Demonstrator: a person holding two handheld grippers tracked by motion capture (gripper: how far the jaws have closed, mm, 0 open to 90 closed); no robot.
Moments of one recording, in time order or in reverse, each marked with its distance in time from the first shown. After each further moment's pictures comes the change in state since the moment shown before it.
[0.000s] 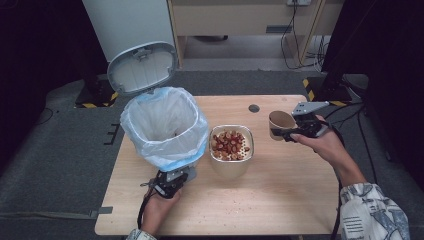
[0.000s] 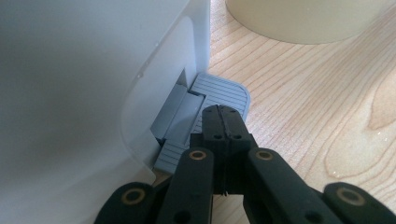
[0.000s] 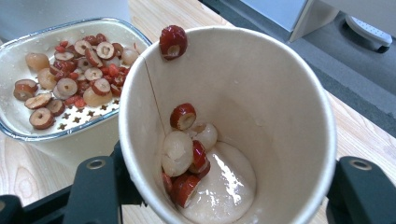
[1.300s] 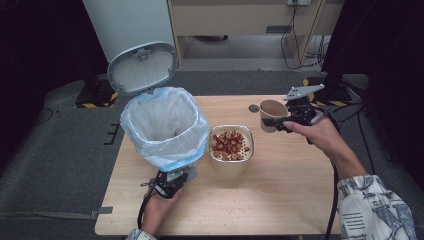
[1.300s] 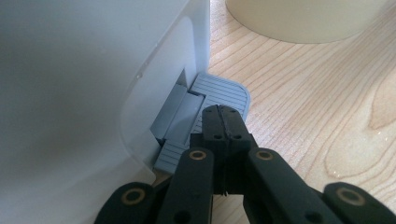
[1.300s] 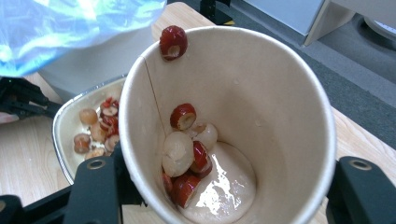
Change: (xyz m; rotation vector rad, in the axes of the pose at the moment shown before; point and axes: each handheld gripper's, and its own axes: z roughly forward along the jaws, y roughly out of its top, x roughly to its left) left arm 0.000 0.000 0.000 0.001 0.001 0.003; right arm 0.017 0.060 -0.011 -0.001 0.056 0.042
